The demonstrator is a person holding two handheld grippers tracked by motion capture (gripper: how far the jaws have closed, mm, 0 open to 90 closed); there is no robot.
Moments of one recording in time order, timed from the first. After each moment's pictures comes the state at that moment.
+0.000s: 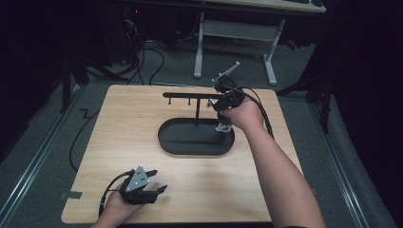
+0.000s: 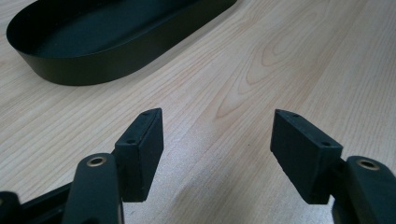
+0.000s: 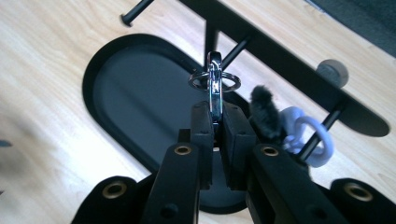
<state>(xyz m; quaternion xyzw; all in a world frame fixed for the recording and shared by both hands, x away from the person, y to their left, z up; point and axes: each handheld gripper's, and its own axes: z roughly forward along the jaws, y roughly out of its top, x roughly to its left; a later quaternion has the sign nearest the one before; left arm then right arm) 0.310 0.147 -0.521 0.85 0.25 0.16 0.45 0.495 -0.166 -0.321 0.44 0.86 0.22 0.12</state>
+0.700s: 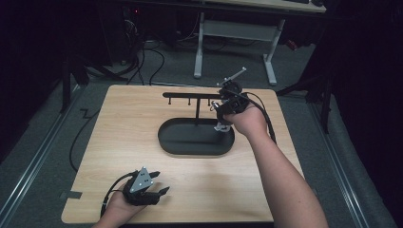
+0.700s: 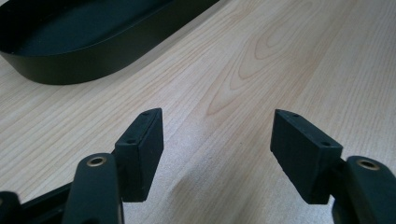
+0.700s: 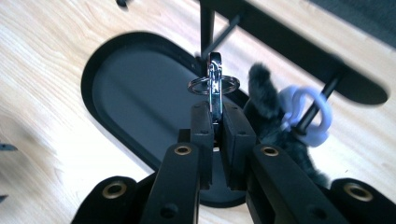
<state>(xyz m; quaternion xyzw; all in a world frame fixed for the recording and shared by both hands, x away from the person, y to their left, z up) 0.309 0.140 -0.524 0.85 0.24 0.15 0.44 0.480 -0.174 -0.324 0.45 0.85 0.24 0.13</state>
